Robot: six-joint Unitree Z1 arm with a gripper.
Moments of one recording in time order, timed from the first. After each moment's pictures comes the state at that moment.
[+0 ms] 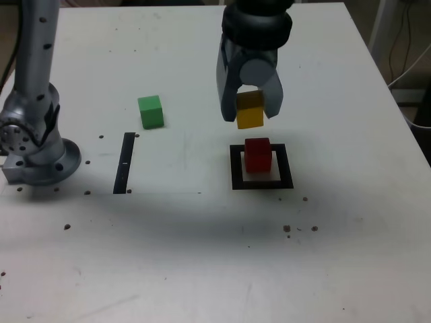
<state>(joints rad) -0.03 1.97 -1.66 1.40 0.08 -0.11</state>
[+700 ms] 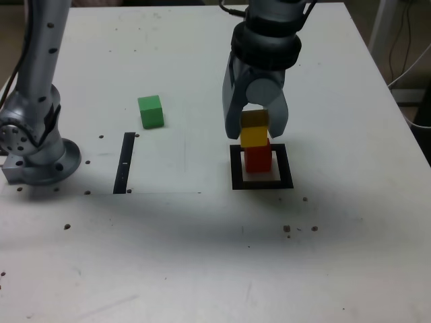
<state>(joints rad) -0.07 2.03 -1.68 1.40 0.04 -0.10</state>
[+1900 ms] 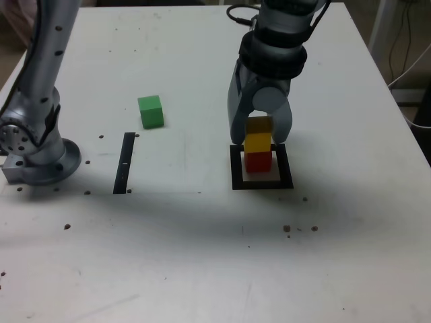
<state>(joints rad) -0.05 2.08 -1.69 1.38 0.04 -0.09</state>
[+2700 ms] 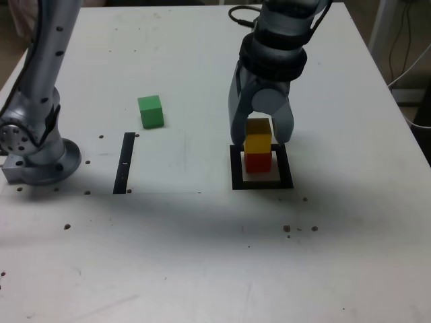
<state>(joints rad) -0.05 2.09 -1.69 1.38 0.04 -0.06</state>
